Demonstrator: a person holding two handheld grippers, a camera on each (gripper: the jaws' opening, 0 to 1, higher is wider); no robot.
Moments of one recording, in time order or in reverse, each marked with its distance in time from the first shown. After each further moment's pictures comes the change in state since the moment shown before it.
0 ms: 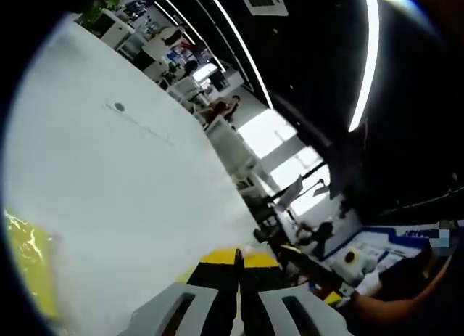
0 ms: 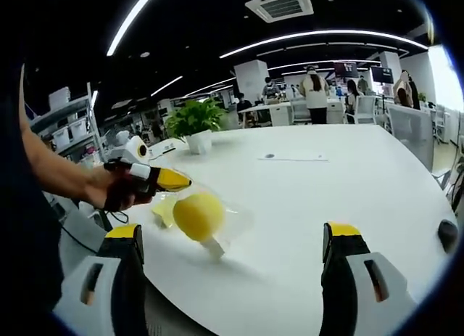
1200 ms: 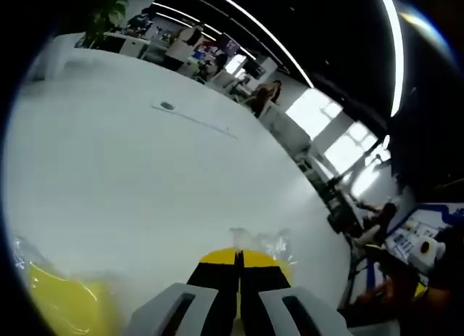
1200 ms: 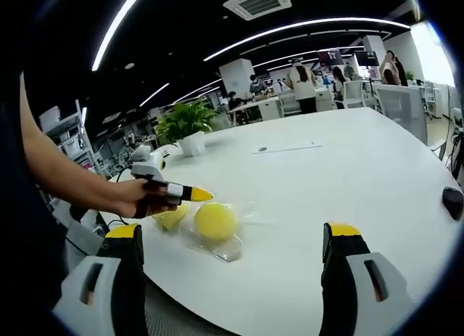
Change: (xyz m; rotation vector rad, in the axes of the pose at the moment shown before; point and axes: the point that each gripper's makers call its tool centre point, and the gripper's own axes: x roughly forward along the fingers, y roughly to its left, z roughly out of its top) left arm 0.019 0.117 0.005 0.136 0.090 0.355; right arm -0.002 -0.003 -0.018 0.110 0.004 -0.033
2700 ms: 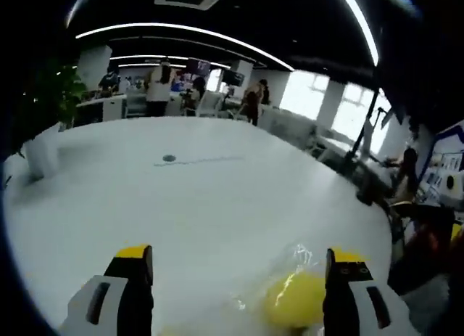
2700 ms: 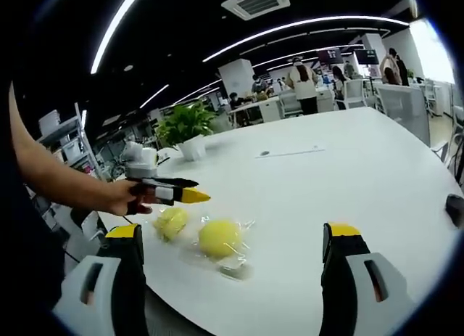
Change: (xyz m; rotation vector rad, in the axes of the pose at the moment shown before) left arm -0.032 -0.008 0.057 0.457 -0.072 0.043; right arm 0.021 -0.001 0.029 -0.016 -0.002 -0.005
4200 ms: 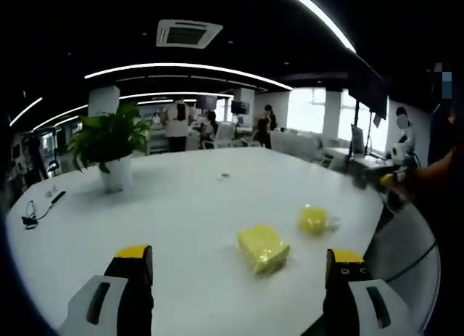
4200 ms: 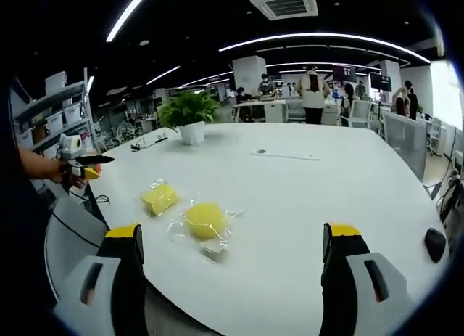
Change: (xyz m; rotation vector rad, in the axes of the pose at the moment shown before) left arm -0.267 0.061 -0.078 0.099 -0.138 0.206; right arm -0.028 0.002 -0.030 -0.167 0.051 -0.021
